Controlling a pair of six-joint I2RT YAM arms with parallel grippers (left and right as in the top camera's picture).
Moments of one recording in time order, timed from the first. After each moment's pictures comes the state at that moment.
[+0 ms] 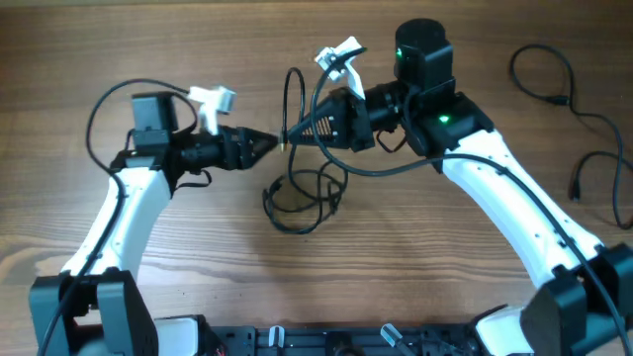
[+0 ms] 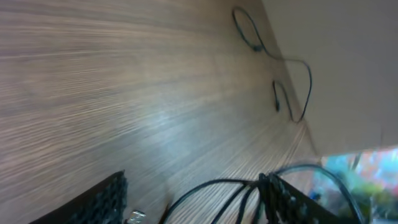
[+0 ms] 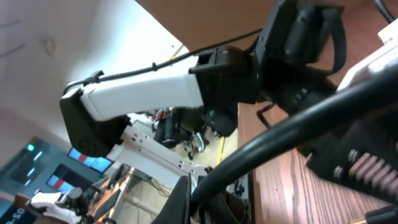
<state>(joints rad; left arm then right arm) 0.04 1.51 0.91 -0.36 0.96 -0.03 0.44 1.62 1.32 0.00 -1.43 0.54</state>
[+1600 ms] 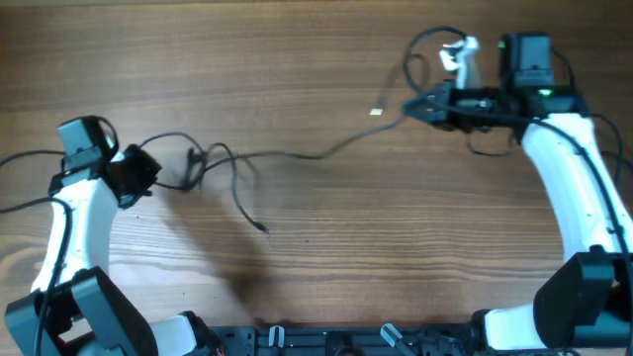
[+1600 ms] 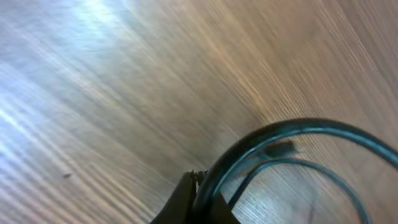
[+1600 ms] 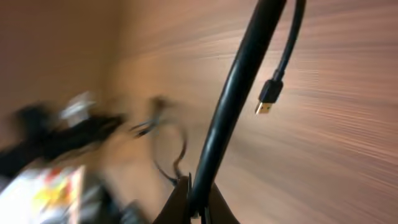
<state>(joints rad) 0.40 1.50 0.91 -0.57 0.13 -0.47 -0.03 1.62 1.33 -0.80 -0.76 0.21</state>
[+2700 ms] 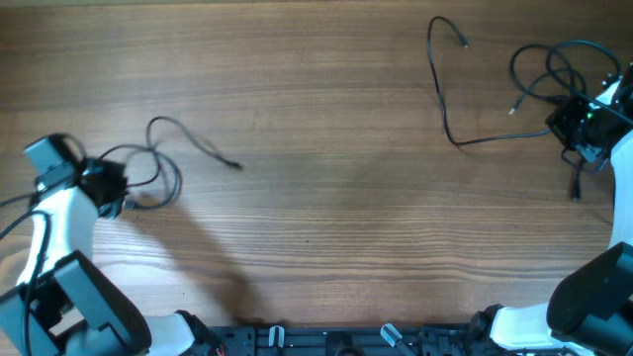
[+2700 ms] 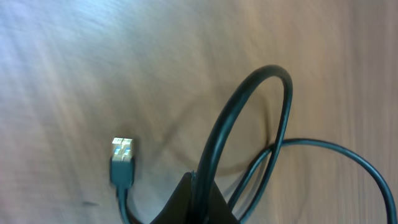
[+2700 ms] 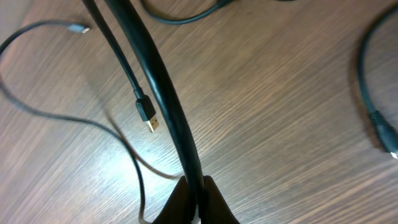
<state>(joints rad) 0.53 1.56 0.87 -0.42 0.13 -0.80 -0.45 1.62 1.33 -0.81 -0.21 0.38</state>
